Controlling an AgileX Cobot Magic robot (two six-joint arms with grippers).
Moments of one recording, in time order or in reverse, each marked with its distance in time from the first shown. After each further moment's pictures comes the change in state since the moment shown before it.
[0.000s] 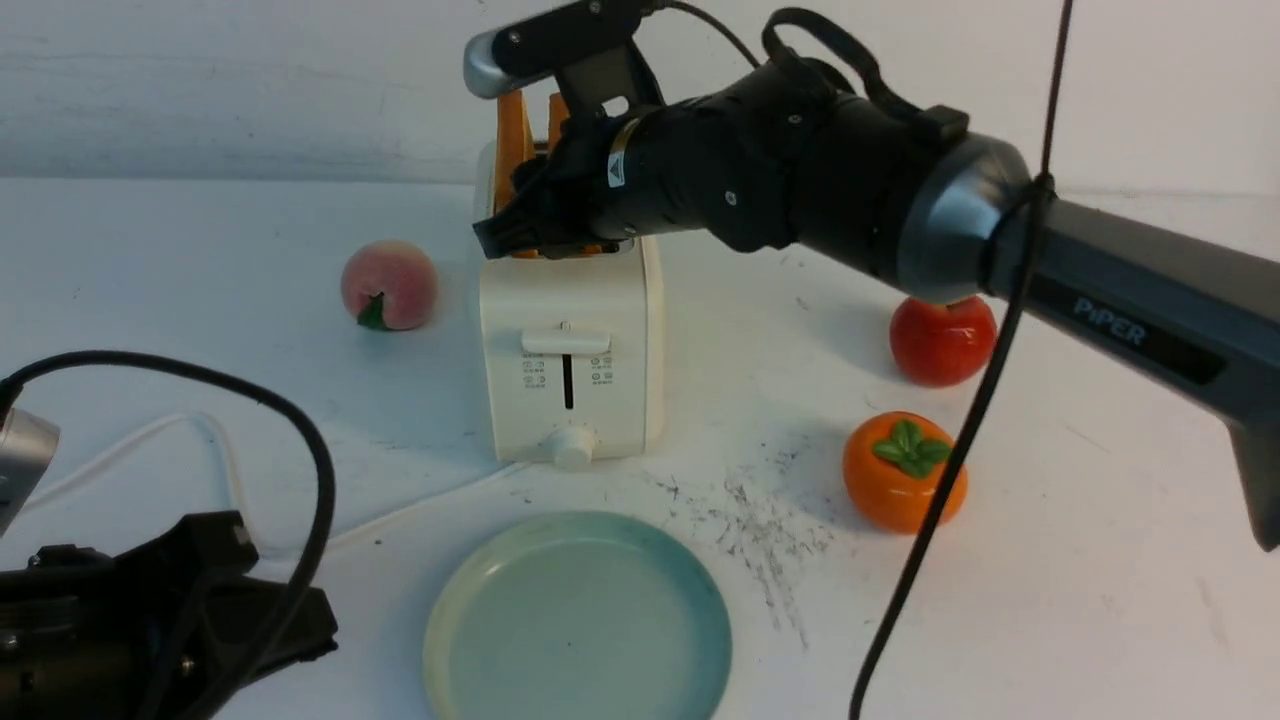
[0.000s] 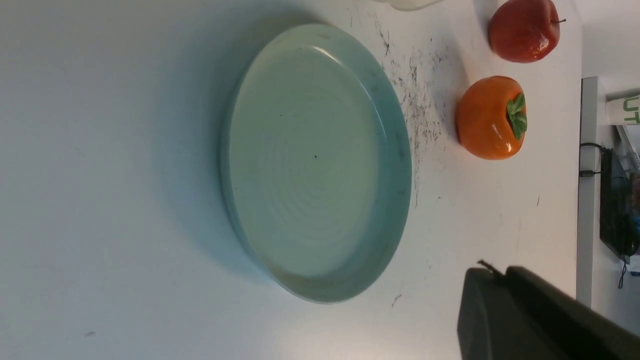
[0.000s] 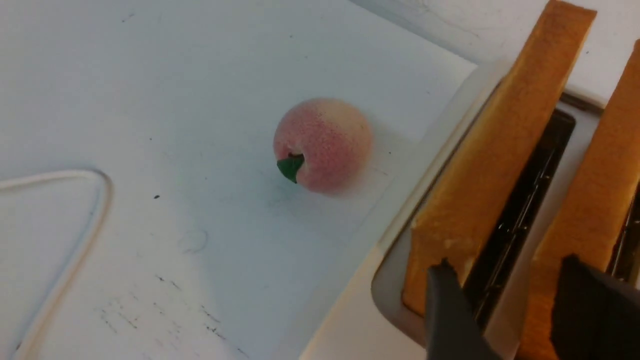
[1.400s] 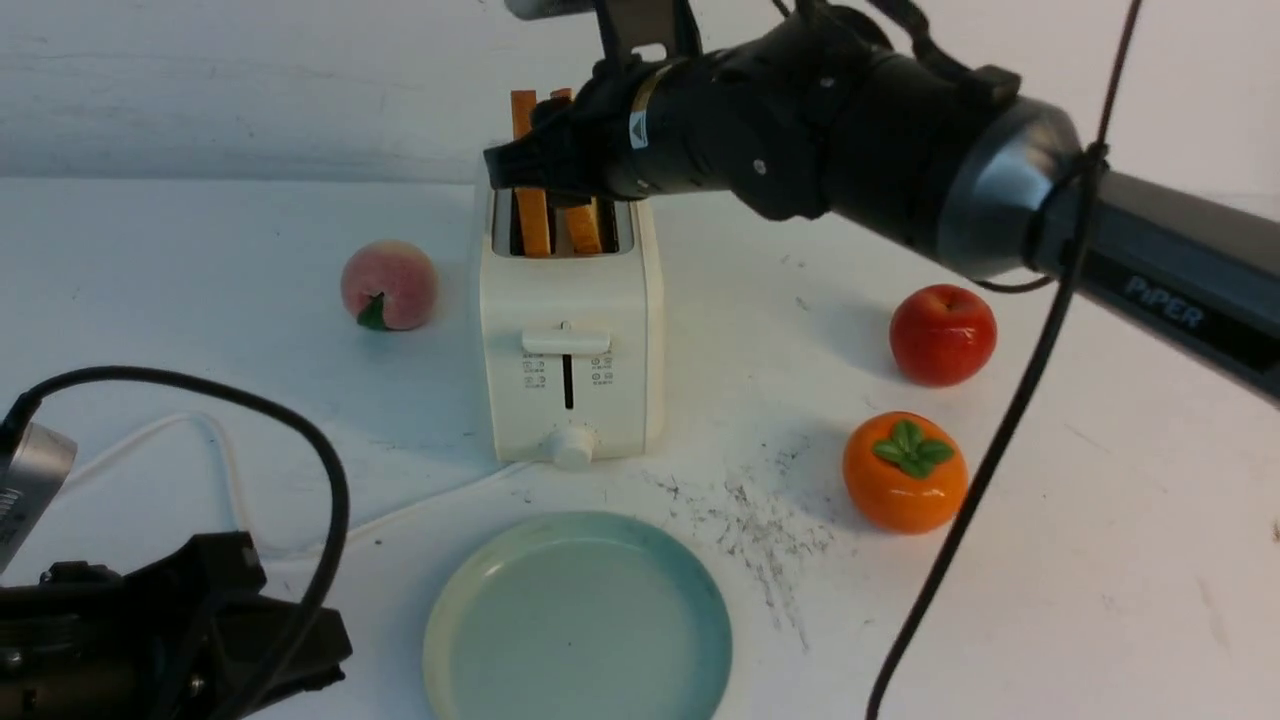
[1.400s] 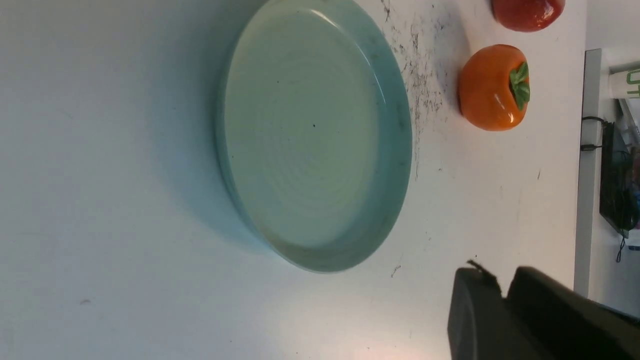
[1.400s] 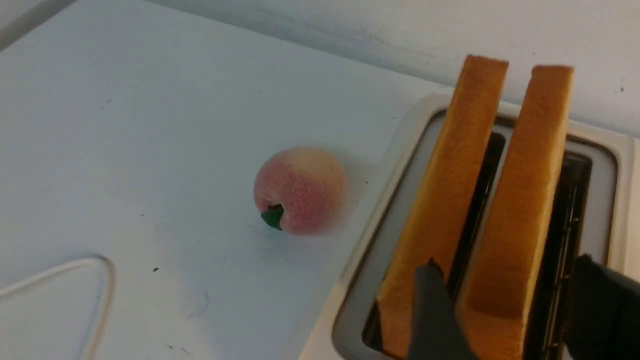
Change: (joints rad) right arm -0.015 -0.033 -0.004 -0.085 0.003 0.278; left arm 0.000 0.000 0.000 0.002 0.054 0.000
